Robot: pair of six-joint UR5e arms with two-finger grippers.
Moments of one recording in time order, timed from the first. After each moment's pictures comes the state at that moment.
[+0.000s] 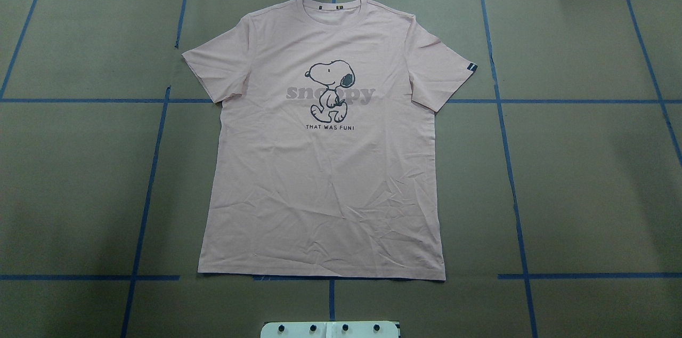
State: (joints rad) left arm -1.57 -1.50 -1.75 -1.50 -2.36 0.23; right arm 1.57 -1.75 1.77 -1.56 2.29 -0.02
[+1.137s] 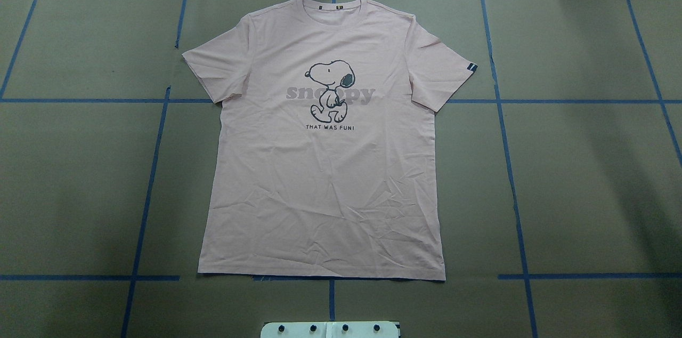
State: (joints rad) left arm -1.57 -1.56 -1.78 -1.68 -2.36 0.22; right arm 1.47 -1.52 1.75 -1.51 2.30 -0.01
